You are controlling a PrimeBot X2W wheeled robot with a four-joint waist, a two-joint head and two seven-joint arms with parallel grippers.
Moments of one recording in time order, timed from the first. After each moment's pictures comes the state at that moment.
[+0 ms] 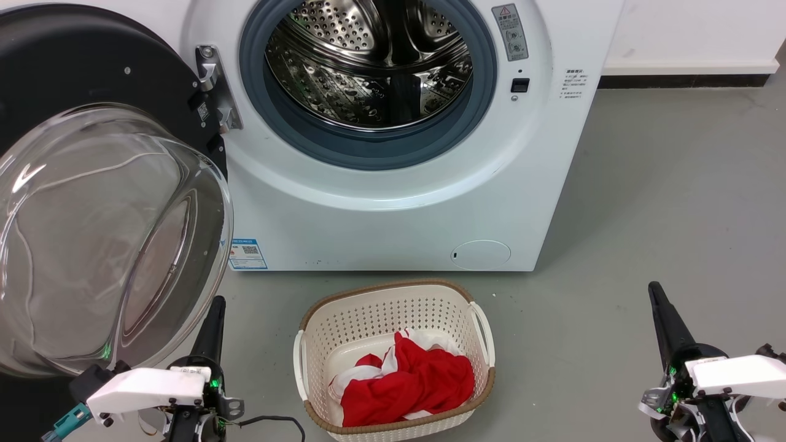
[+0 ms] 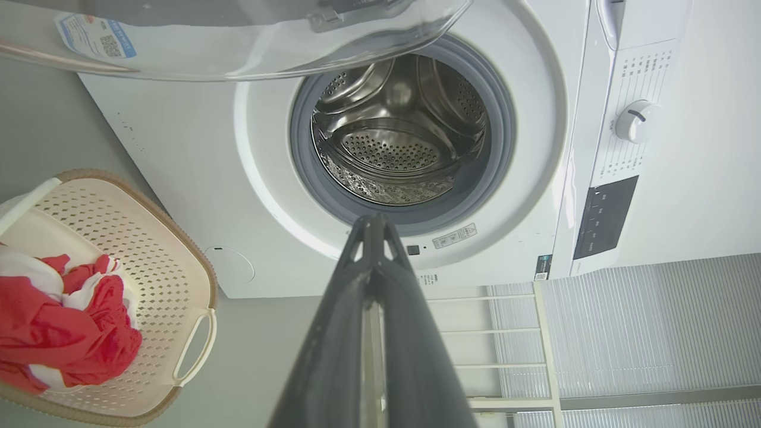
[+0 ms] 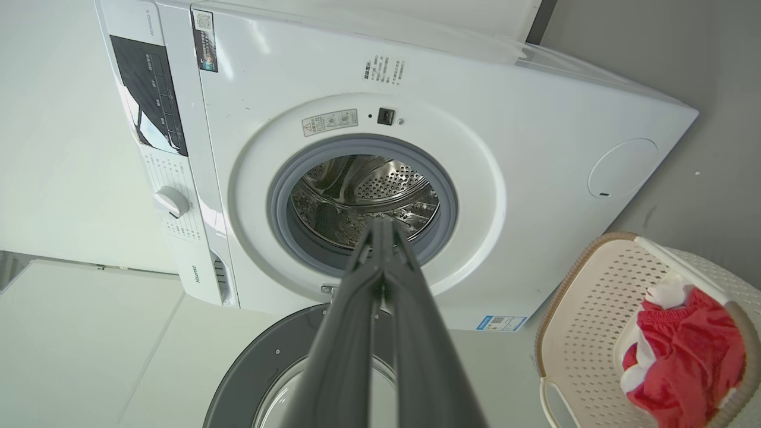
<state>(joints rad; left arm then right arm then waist) -0.09 0.05 0.09 0.24 -1.42 -0.11 0.07 -0.08 -0.06 -0.09 0.22 1.42 0.13 0.06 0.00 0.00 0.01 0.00</state>
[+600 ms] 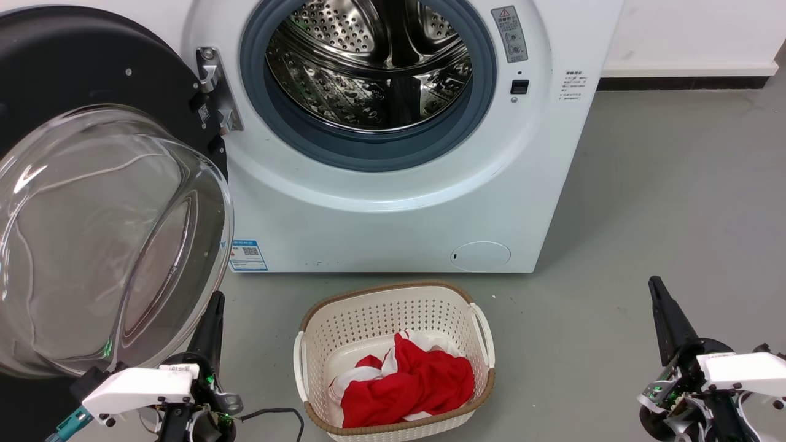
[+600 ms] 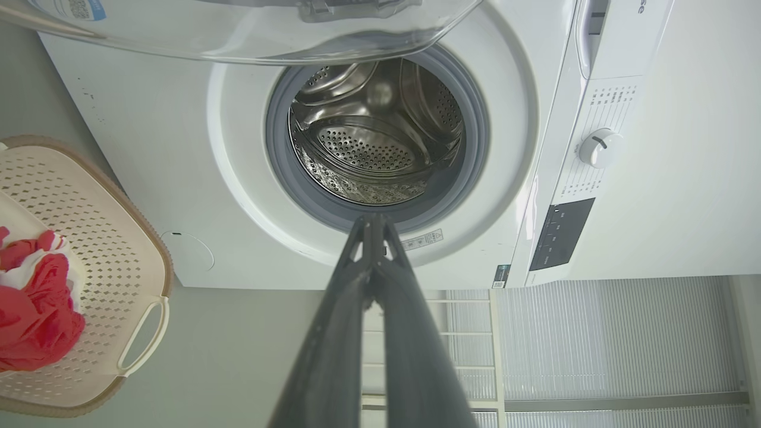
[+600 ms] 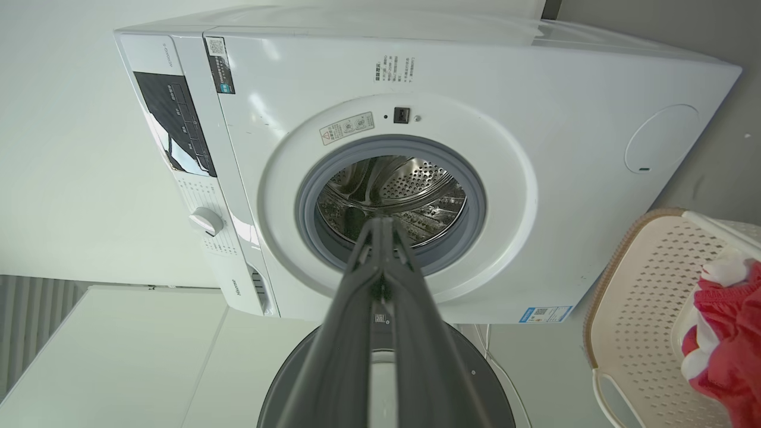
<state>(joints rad) -0.10 0.05 0.11 0.24 -1.55 -0.12 0.10 -0.10 -0.06 -0.10 0.24 1.56 0.13 0.09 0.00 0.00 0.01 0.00</state>
